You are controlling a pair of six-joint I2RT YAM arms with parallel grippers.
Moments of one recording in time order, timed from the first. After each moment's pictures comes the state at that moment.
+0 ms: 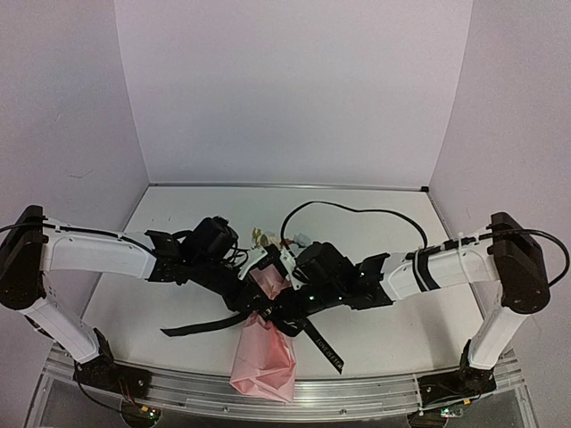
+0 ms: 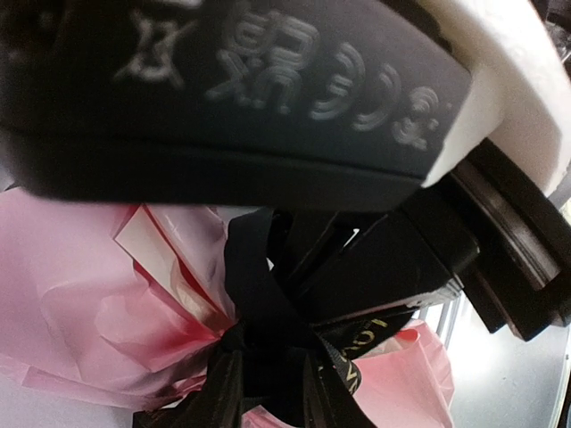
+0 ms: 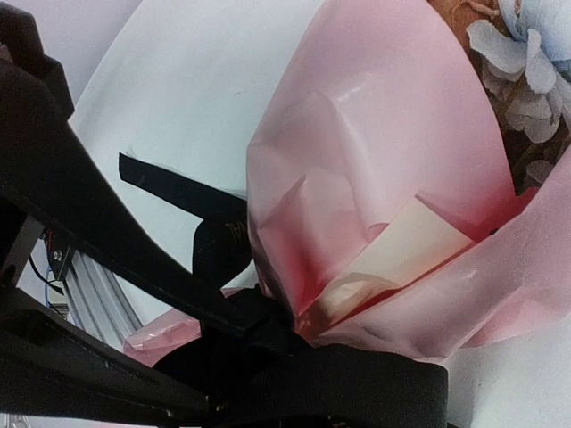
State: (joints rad) left arm -0.97 1.52 0.90 -0.20 0.42 -0.12; right arm 1.11 1.75 1.03 -0.03 -0.12 0.60
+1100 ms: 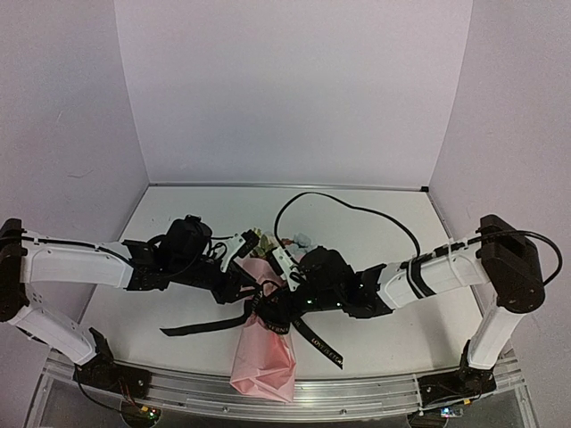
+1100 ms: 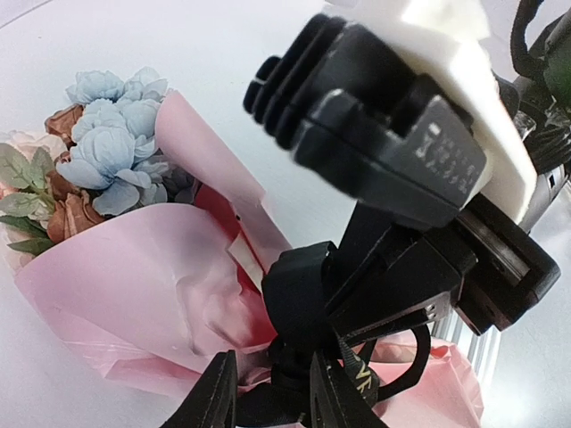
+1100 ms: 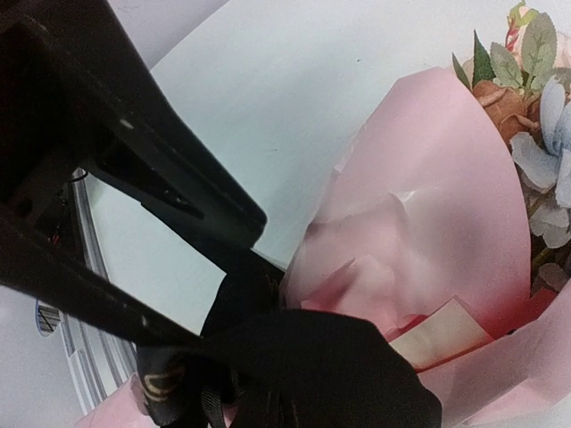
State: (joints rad) left arm -0.91 1.37 0.74 0.01 0.32 -0.13; right arm 1.12 1.79 0.95 0.25 -0.10 0.46
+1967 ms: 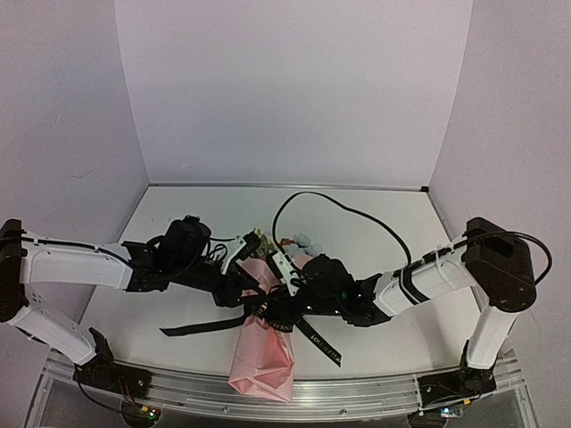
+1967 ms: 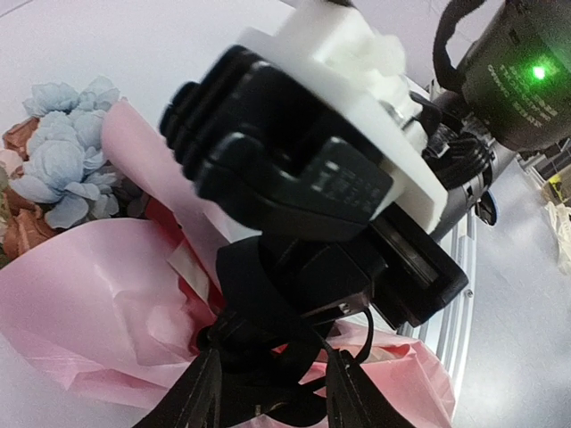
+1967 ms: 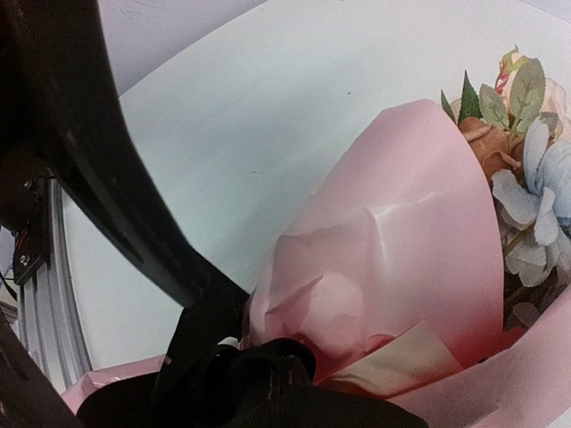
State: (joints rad) left arm -0.91 1.36 0.72 0.04 0.42 -0.13; right arm 1.12 1.84 0.89 0.44 -0.03 0.33
